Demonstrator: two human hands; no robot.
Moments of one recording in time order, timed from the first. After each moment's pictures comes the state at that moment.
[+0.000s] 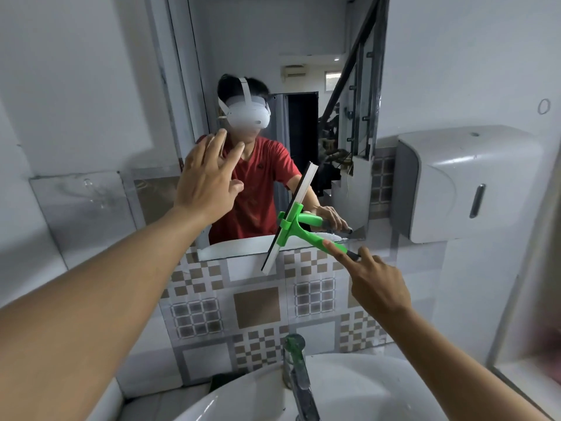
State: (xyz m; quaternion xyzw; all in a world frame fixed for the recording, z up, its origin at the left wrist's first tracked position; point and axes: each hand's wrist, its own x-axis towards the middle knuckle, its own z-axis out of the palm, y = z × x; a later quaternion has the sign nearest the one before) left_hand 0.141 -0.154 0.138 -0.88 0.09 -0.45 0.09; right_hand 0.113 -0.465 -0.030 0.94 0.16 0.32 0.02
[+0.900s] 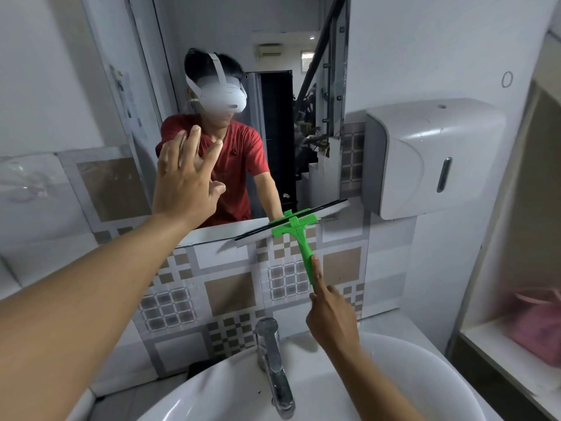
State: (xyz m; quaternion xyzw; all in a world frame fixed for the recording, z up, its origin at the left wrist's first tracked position) left_hand 0.159 -0.178 0.093 -0.88 0.10 -0.47 0.07; right_hand 0.087 -0.428 -0.124 0.95 -0.01 0.19 -0.26
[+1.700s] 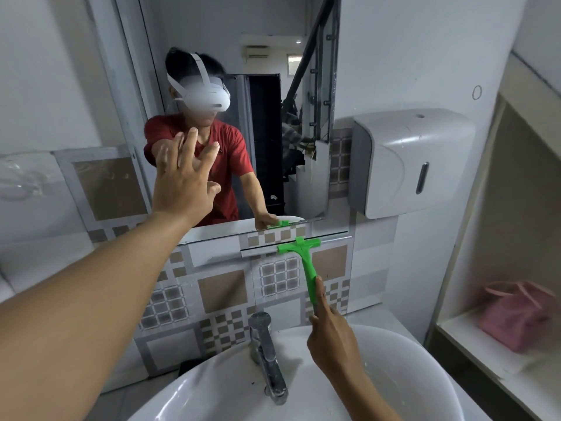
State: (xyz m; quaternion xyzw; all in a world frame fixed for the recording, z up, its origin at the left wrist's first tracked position) left_hand 0.154 -0.180 0.095 -0.89 0.11 -0.45 0.04; right_hand 0.029 -0.430 -0.125 0.94 -0.05 0.13 -0.30
